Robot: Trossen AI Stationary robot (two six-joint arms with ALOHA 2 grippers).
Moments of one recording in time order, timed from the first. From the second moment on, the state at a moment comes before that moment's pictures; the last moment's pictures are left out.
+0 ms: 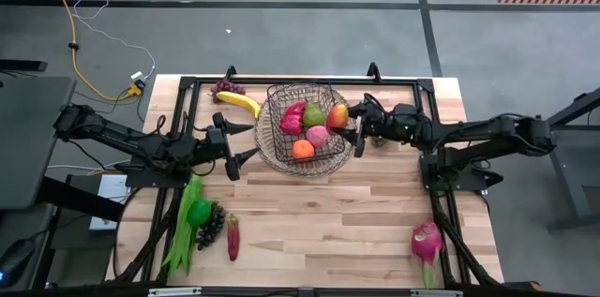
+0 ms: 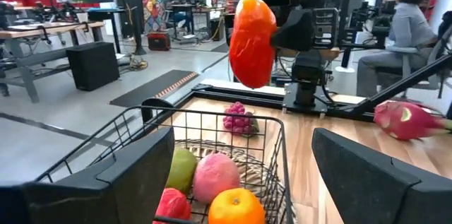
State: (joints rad) left arm -0.12 0.78 0.38 0.36 -0.59 -0.01; right arm -0.18 1.11 0.54 0.57 0.02 0.07
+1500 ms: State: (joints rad) left arm -0.12 0.78 0.38 0.42 -0.43 -0.14; right arm 0.03 1.11 0.54 0.59 -0.05 0.15
